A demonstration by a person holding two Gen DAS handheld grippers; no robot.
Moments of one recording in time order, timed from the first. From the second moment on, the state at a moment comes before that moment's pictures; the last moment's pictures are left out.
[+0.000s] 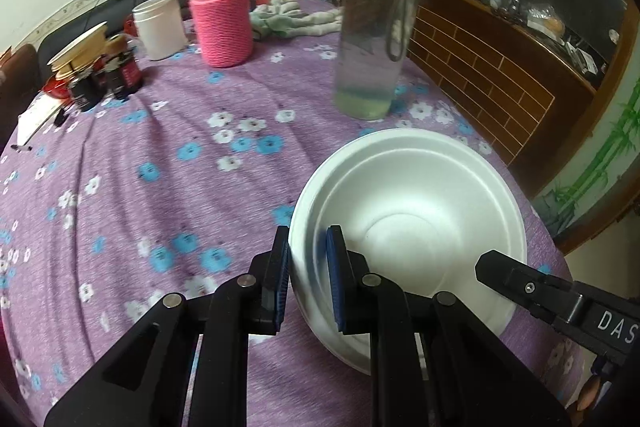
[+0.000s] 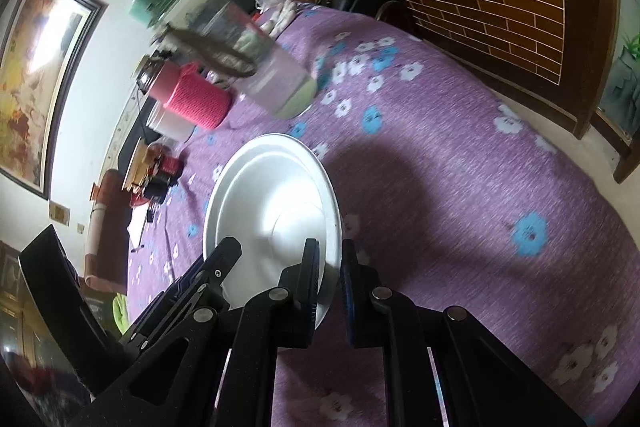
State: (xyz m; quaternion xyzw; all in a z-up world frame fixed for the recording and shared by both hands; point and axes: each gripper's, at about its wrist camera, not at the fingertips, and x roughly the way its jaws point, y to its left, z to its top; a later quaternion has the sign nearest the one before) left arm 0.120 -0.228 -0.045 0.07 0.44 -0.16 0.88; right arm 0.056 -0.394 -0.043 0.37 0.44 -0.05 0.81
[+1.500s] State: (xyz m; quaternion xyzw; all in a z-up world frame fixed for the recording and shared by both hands) left arm 0.075 -0.070 -0.036 0.01 0.43 -0.05 0.90; right arm 0.057 -0.238 -0.027 0.28 0.48 0.05 0.83
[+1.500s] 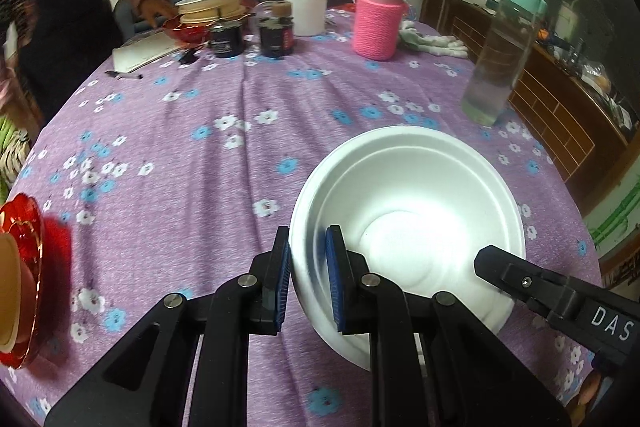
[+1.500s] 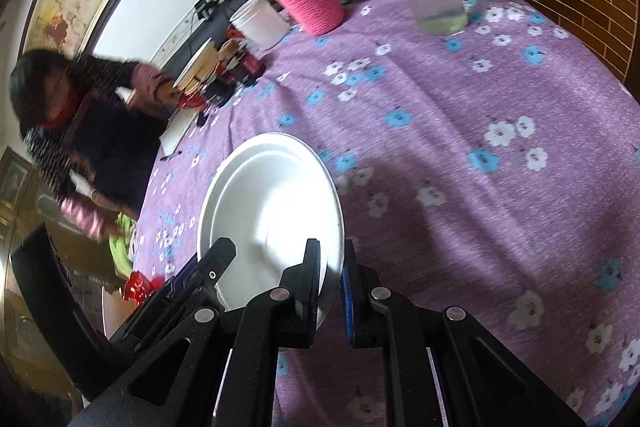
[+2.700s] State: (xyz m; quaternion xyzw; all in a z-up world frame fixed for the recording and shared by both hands) left arm 0.018 0.055 -0.010 -0.05 0.39 0.05 0.92; right arm 0.035 -0.106 0.002 0.20 0.47 0.16 0.85
